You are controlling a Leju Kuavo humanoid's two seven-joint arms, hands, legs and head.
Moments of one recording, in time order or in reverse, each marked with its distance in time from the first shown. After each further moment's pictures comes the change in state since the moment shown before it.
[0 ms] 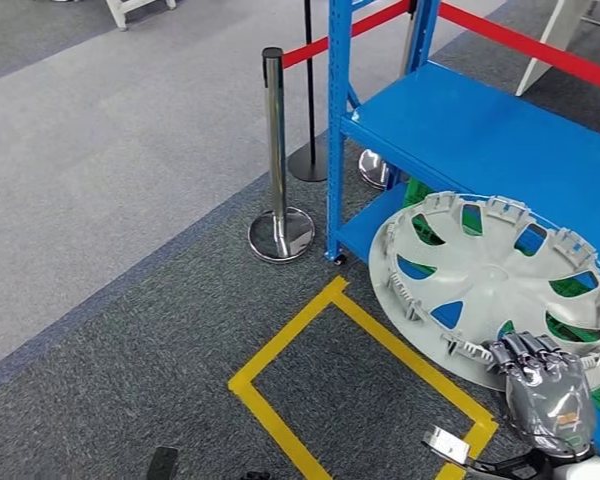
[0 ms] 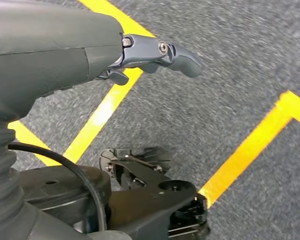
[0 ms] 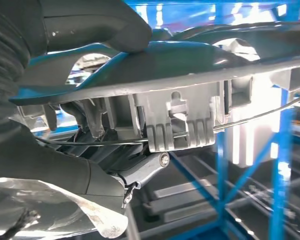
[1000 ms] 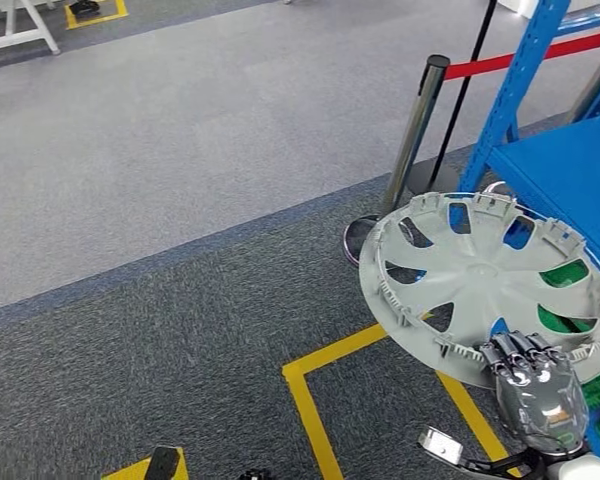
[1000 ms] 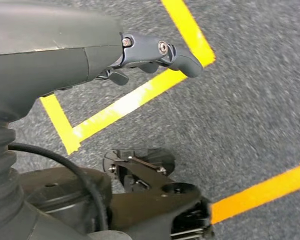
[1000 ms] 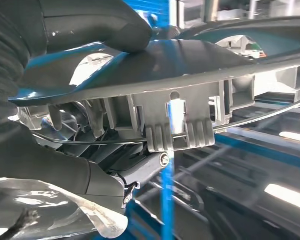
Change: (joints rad) left arm -0.002 -0.002 -0.003 0.000 -0.009 0.003 0.012; right arm -0.003 -0.019 0.014 0.003 0.059 0.000 0.021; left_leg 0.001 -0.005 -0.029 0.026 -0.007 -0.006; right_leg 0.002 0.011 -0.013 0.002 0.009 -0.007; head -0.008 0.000
